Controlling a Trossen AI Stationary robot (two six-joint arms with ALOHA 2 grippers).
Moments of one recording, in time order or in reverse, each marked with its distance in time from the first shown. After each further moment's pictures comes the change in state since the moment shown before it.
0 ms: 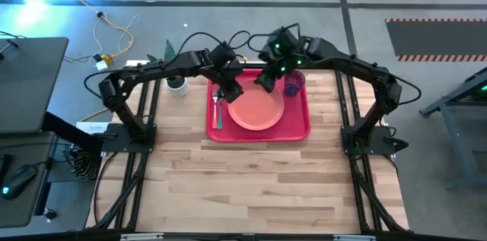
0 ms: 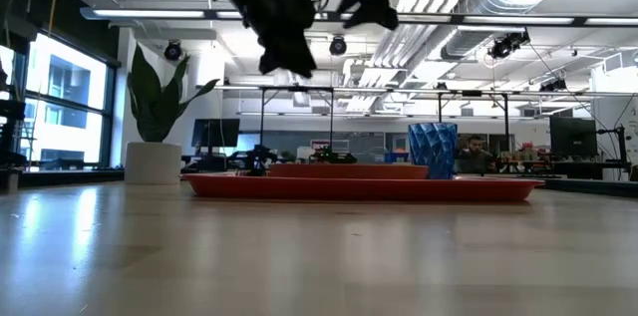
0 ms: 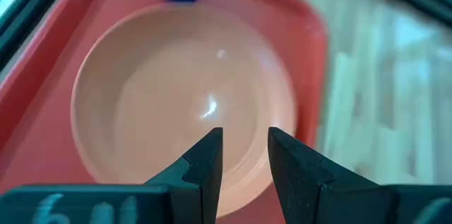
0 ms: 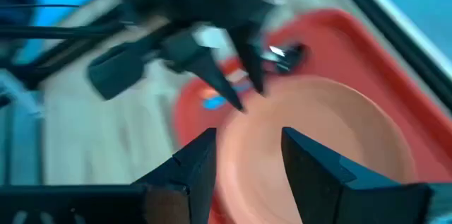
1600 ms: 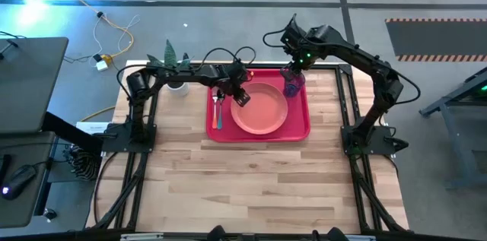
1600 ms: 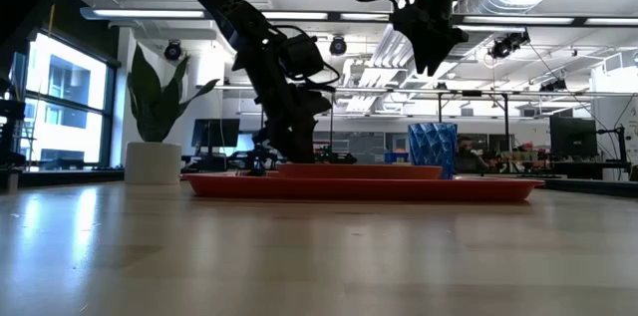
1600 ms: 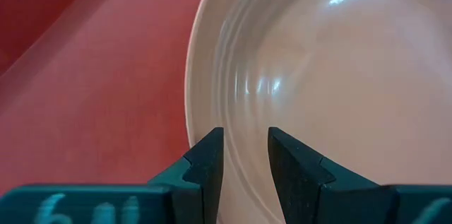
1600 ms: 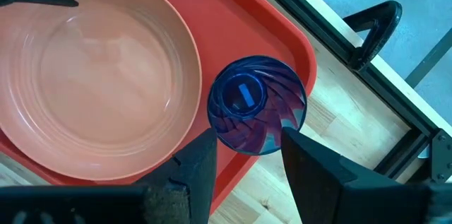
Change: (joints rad) left arm 0.015 0.293 -0.101 0.235 -0.245 -0.190; right arm -0.187 0.013 -0.002 -0.464 0.396 0.045
